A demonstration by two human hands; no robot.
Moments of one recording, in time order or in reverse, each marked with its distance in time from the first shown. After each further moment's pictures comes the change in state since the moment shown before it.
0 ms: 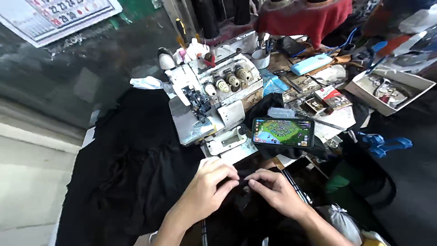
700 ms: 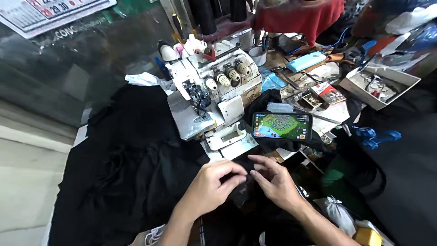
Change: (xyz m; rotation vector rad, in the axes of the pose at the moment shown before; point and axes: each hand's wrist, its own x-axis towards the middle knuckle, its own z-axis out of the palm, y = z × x) left_hand 0.000 0.008 0.004 -0.248 0.062 0.028; right_hand 0.002 -0.003 0.015 -0.062 0.200 -0.072
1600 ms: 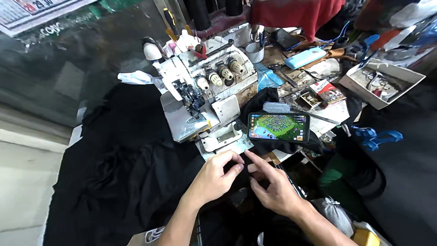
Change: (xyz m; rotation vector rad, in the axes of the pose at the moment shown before) left_hand 0.028 -0.016 0.017 -0.028 -0.048 -0.173; right_hand 0.002 -0.006 -0.010 -0.223 -0.091 -0.181
